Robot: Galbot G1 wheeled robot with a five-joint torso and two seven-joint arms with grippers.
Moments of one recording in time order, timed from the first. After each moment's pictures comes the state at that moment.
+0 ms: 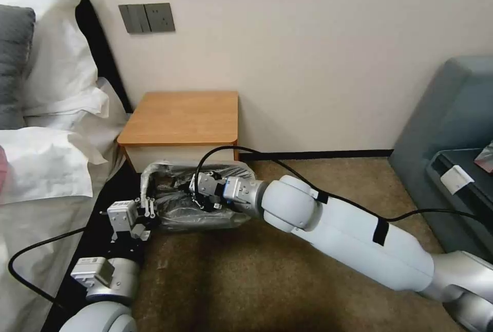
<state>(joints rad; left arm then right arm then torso) 1.74 -1.39 -0.62 -2.38 -0.29 0.09 -0.09 -0.40 1.11 -0.56 1.87 0.23 -0.52 -0.28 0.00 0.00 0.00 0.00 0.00</state>
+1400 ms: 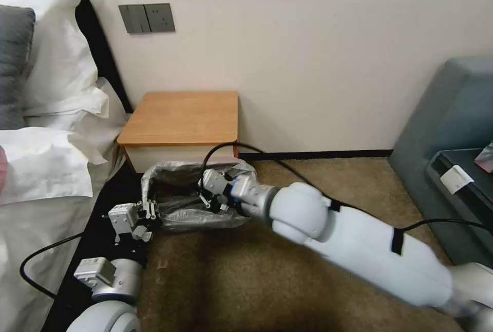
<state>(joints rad) 1.71 -1.39 -0.59 -2.30 -0.45 0.12 -0.15 -0.51 0.98 -0.39 2.14 0.55 -0.62 -0.07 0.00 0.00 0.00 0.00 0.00</state>
